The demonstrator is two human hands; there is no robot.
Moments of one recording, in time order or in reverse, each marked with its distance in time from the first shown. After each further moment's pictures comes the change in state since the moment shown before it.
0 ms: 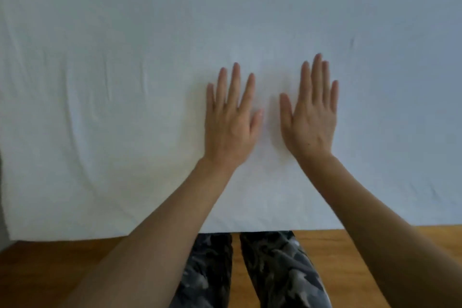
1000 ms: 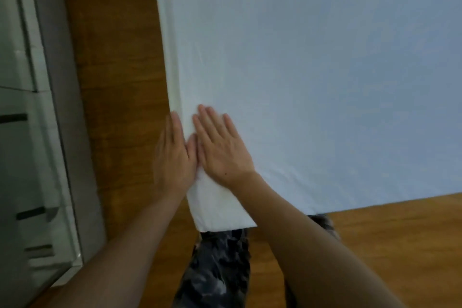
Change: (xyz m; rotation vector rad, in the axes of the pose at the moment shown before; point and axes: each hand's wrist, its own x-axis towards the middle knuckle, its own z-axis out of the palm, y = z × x) left_hand -0.148 -0.398 -0.133 -0.075 -0.357 -0.407; right_hand -0.091 -0.439 0.141 -0.051 -0.376 -0.383
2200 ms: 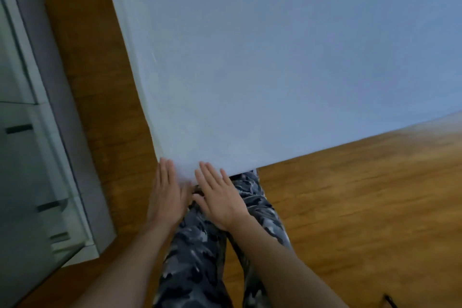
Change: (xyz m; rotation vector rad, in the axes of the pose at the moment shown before) left_hand -0.162 0.033 -0.002 0.266 -0.344 0.002; right_hand -0.203 -0.012 -0.043 0.382 -0.354 0.095
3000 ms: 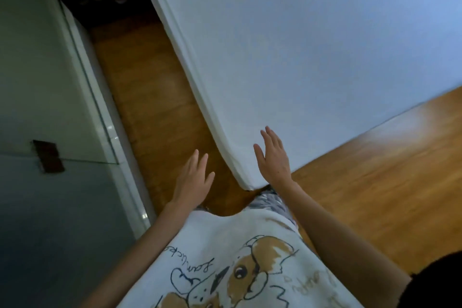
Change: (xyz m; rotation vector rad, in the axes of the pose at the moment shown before) left_hand -0.104 -0.176 -0.301 -0.012 0.098 0.464; right_hand -0.022 -0.276 -0.192 0.224 0.719 0.528
